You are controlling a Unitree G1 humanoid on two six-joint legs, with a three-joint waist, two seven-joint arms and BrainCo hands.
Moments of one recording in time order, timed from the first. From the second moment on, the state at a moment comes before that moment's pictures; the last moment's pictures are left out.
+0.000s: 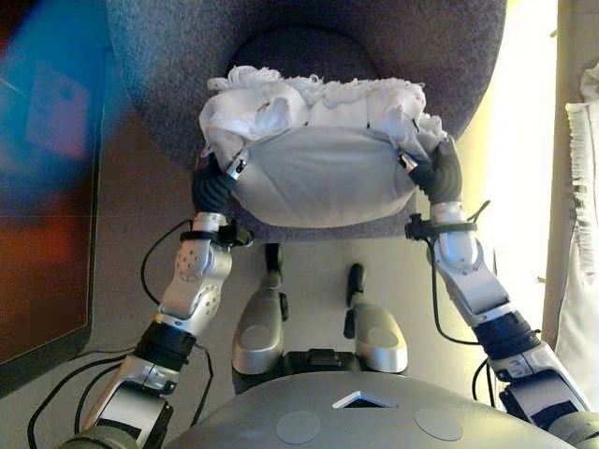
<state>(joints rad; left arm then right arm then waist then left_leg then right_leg) -0.13 0.41 -0.34 0.04 -0.56 -0.36 0.25 -0.19 -0.48 0.33 -0.01 0.17 -0.24 -0.38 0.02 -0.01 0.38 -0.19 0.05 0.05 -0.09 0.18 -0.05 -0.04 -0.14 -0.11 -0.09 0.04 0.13</state>
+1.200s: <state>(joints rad) -0.92 0.33 -0.37 0.82 -0.57 -0.39 0.52 -1.06 -0.43 0.44 0.84 0.31 -0.19 -0.51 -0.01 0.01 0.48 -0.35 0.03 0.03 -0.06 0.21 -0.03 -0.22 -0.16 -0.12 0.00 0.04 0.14</state>
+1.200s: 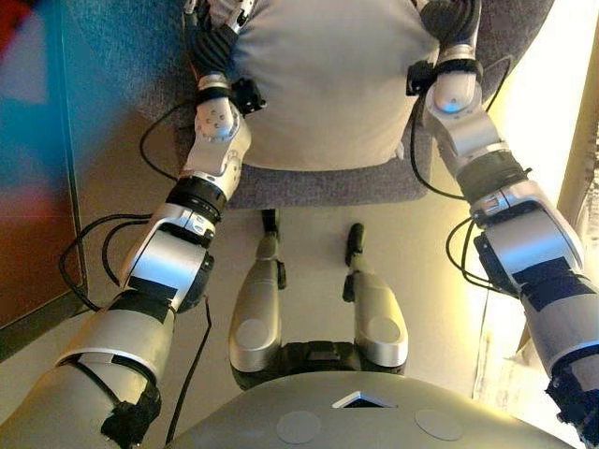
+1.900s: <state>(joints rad) -0.39 0.58 0.10 0.92 -0.64 -0.35 0.92 -0.74 -0.70 0.02 0.72 0.49 -0.24 -0.75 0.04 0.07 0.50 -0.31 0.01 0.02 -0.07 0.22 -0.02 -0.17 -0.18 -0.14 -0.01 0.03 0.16</state>
